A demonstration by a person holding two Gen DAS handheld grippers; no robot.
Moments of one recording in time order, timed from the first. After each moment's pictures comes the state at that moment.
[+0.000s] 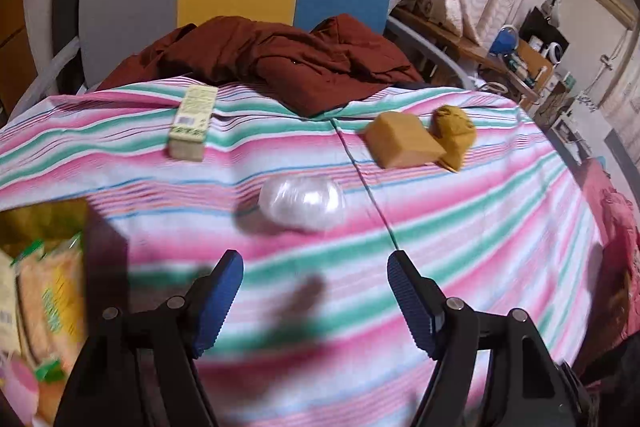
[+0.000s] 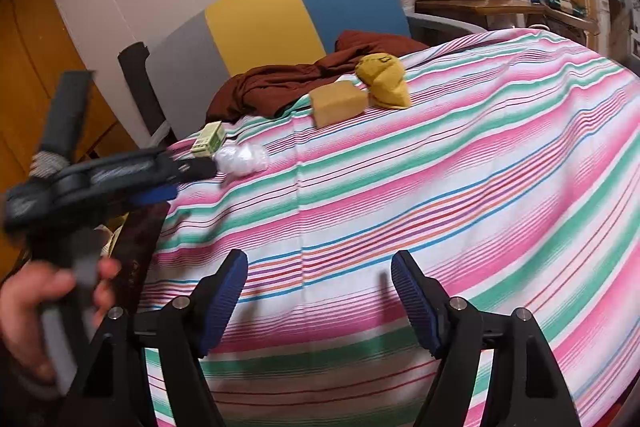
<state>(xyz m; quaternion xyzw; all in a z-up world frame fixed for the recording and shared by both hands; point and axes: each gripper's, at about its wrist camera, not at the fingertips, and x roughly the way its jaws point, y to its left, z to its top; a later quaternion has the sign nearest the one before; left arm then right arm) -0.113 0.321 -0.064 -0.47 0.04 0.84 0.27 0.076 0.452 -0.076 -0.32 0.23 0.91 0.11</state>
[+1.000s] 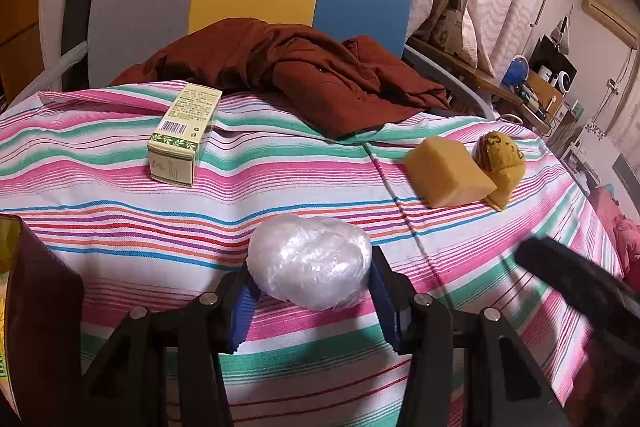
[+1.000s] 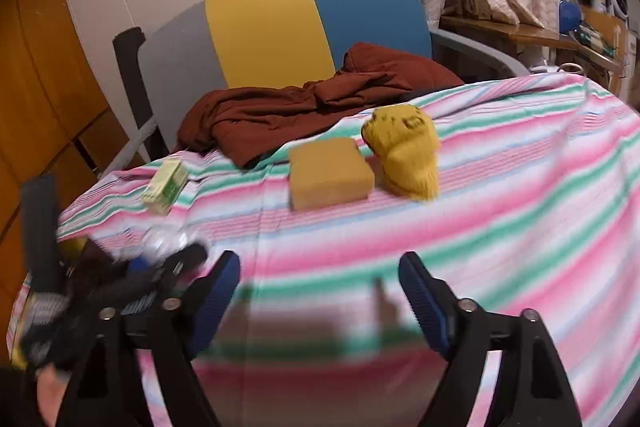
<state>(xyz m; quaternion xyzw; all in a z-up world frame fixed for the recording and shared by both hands) -0.146 0.328 -0.109 -0.41 0.00 0.87 0.26 -0.060 0.519 -0.076 -0.34 0.17 0.92 0.09</state>
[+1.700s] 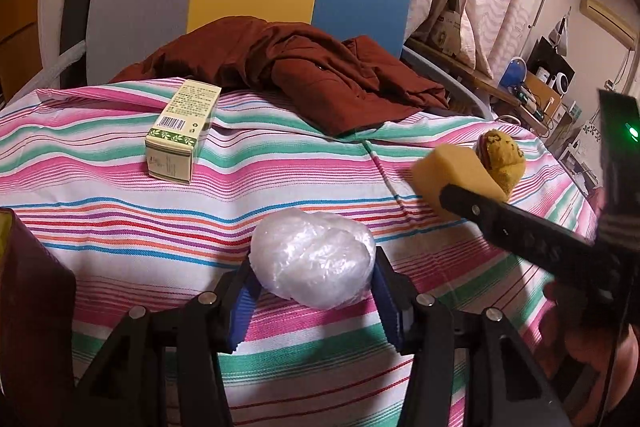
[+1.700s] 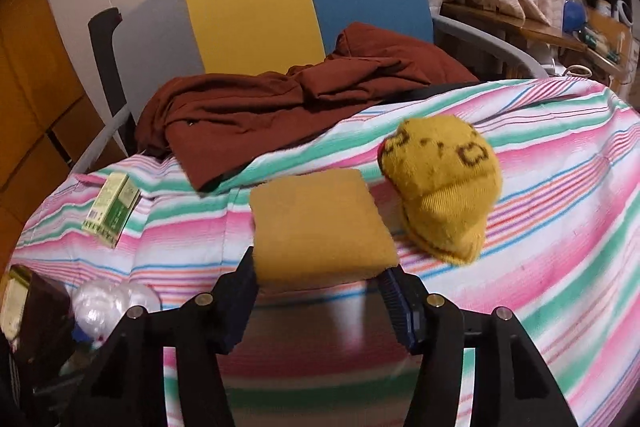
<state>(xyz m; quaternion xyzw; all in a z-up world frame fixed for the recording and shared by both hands) -0.146 0.328 -0.113 -0.41 0.00 0.88 0.26 -0.127 0.528 -0.097 -0.37 0.15 0.91 0.11</state>
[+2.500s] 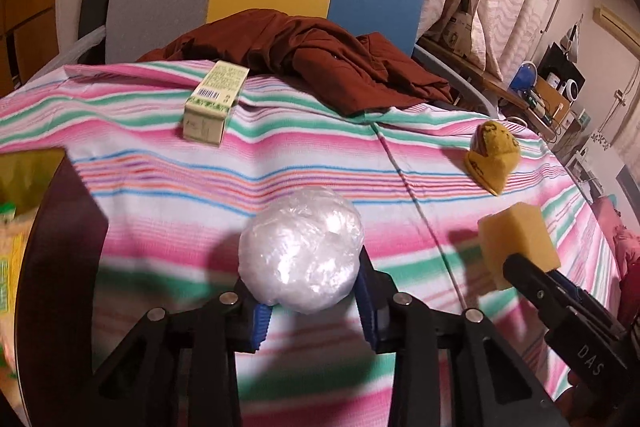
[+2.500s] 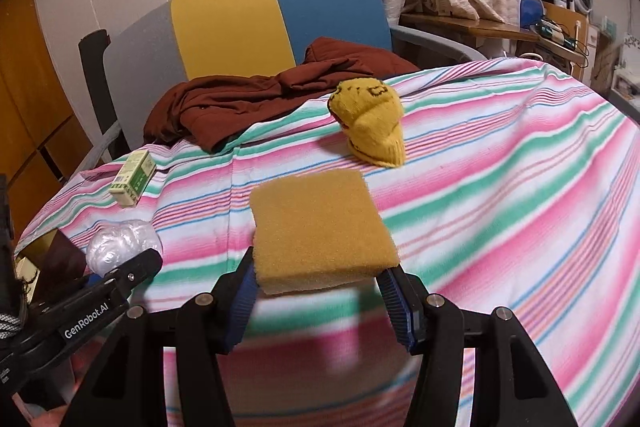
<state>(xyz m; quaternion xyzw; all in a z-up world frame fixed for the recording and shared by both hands) -0.115 0.304 -0.110 -0.42 -0.02 0.87 0.24 -0.028 0.493 -0.089 -0.34 0.17 0.91 0.17</state>
